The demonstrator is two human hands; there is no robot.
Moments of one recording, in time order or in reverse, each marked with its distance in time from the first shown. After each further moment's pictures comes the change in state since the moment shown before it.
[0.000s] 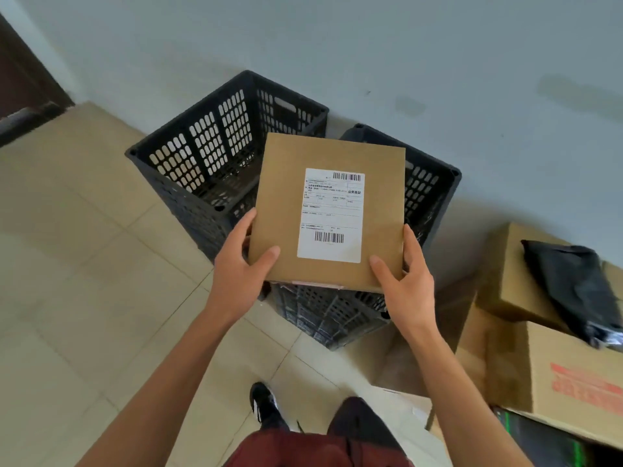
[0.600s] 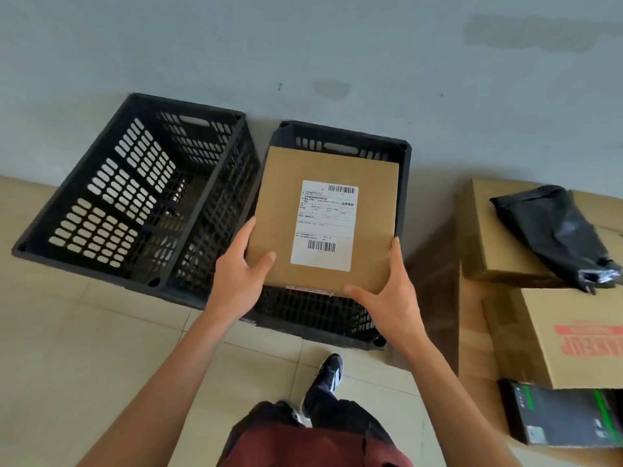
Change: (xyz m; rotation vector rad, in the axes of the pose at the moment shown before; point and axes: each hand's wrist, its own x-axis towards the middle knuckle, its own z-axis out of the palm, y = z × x) left_hand 0.134 0.009 0.081 0.211 -0.394 0.026; right_hand 0.053 0.034 0.008 -0.016 0.080 0.263
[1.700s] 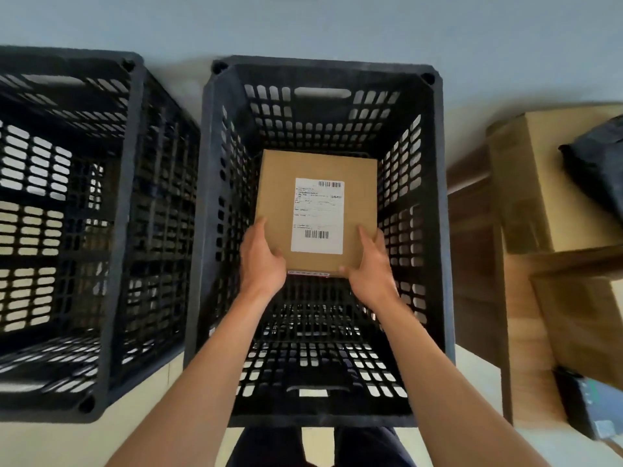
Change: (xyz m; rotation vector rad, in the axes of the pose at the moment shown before) left_hand 0.185 -0.094 0.124 0.246 -0.199 -0.214; right_hand 0.183 0.084 0.104 -0.158 -0.042 0.417
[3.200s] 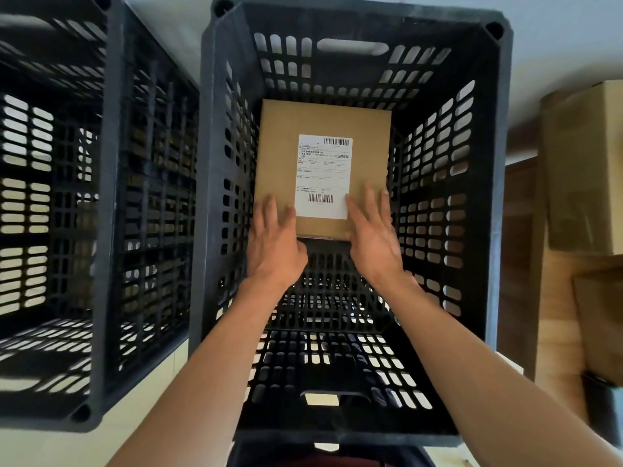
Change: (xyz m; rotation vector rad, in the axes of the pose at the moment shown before) left_hand 0.028 -0.017 0.011 0.679 -0.179 0.184; right_hand 0.057 0.004 0.034 -0.530 0.064 -0.317
